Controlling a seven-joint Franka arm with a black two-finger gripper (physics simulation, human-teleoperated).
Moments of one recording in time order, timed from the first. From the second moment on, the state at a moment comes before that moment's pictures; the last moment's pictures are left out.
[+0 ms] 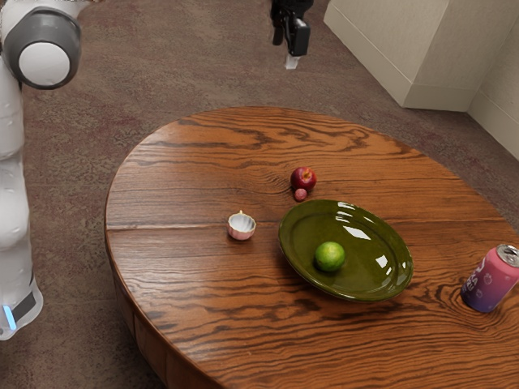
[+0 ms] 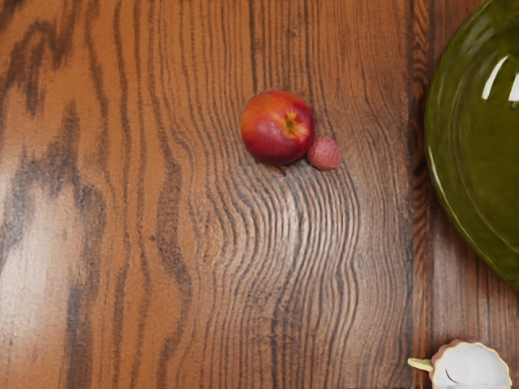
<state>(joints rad) 0.13 0.04 -0.05 -1.18 0.12 1.35 0.11</state>
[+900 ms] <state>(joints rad) 0.22 0.48 -0.62 -1.14 0.20 1.47 0.19</state>
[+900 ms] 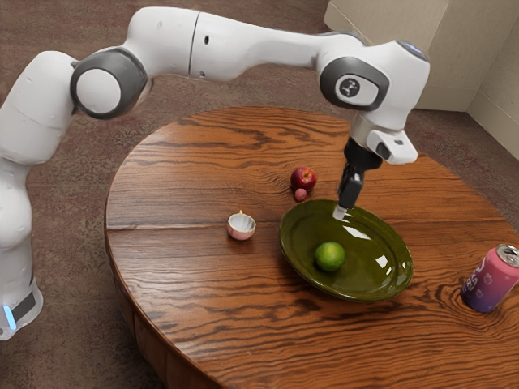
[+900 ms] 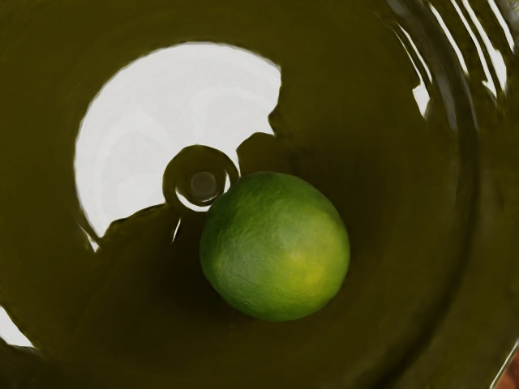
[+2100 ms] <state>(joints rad) 0.21 0.54 -0.57 -1.39 0.18 1.80 0.12</state>
